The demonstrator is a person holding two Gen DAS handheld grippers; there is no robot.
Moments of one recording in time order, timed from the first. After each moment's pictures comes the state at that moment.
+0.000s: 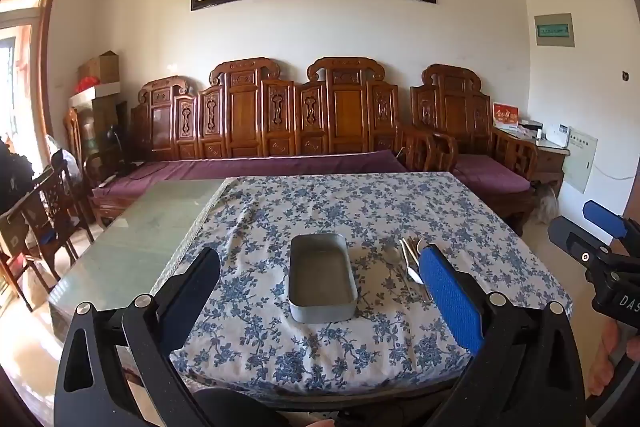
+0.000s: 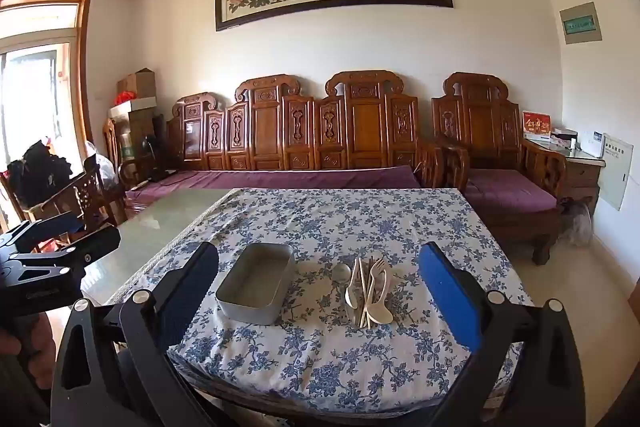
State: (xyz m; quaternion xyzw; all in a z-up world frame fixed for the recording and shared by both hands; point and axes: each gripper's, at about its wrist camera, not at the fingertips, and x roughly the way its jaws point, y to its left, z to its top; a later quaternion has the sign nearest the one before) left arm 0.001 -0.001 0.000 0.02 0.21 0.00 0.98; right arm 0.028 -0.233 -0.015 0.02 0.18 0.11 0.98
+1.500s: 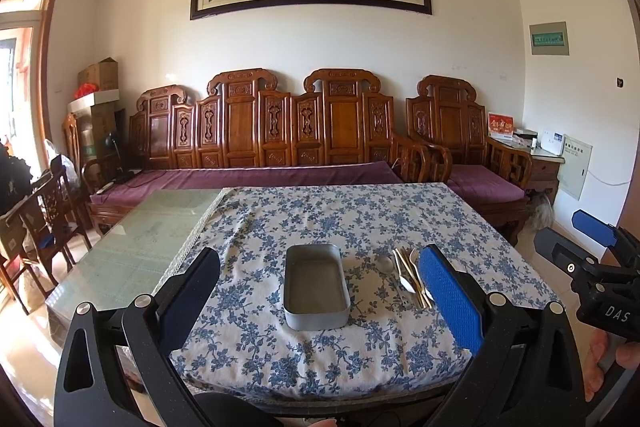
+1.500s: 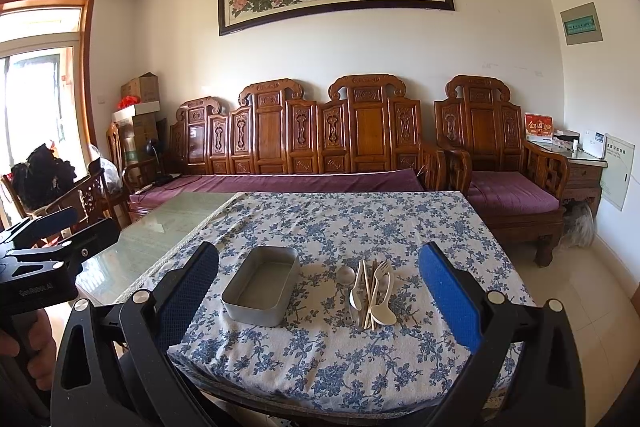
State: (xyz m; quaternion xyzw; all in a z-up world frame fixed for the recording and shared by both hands) left arm -0.009 -0.007 0.013 0.01 0.19 -0.01 0.98; right arm 0.017 -0.229 -0.002 0.03 0.17 0.11 0.98
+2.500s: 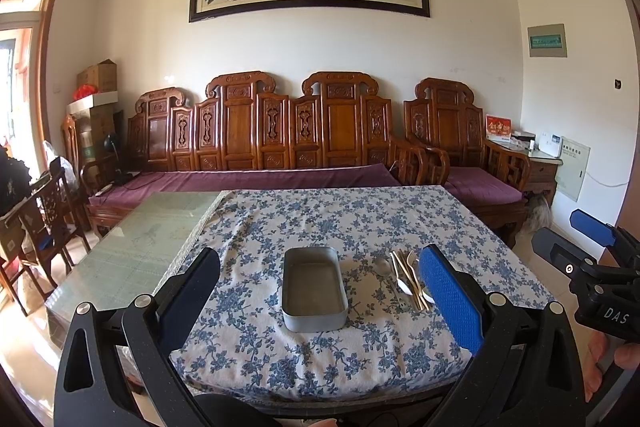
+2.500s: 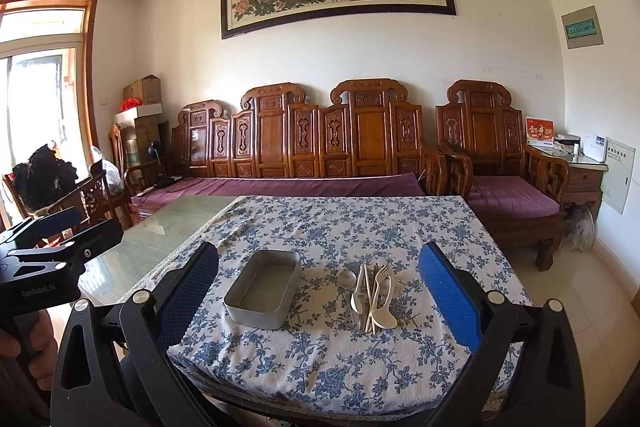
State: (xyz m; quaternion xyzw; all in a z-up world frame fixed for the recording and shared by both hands) left arm -0.008 -0.012 0.015 0.01 0.19 -0.01 0.98; right arm 0.012 -0.232 0.008 0.03 0.16 0.11 0.98
